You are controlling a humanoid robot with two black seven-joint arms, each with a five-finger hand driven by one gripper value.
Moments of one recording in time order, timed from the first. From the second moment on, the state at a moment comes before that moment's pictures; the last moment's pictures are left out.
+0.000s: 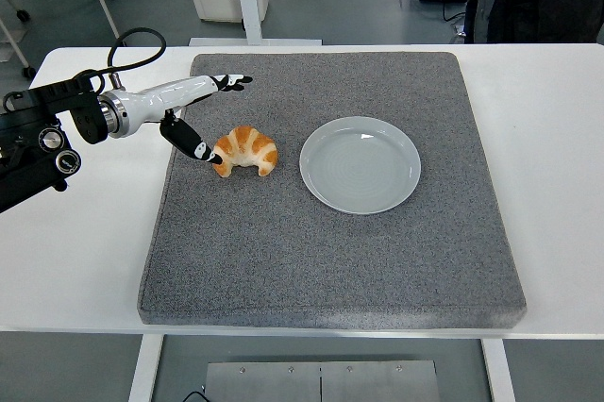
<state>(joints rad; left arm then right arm) -1.05 0.65 -0.24 -1.27 1.24 -0.08 -0.02 -0.10 0.00 -0.03 0.09 -0.11 -0.03 0.25</state>
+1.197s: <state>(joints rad) -1.03 0.43 -0.09 -1.01 1.31 0.14 -0.10 -0.10 0.00 -0.03 0.09 -0.11 -0.03 0.25</state>
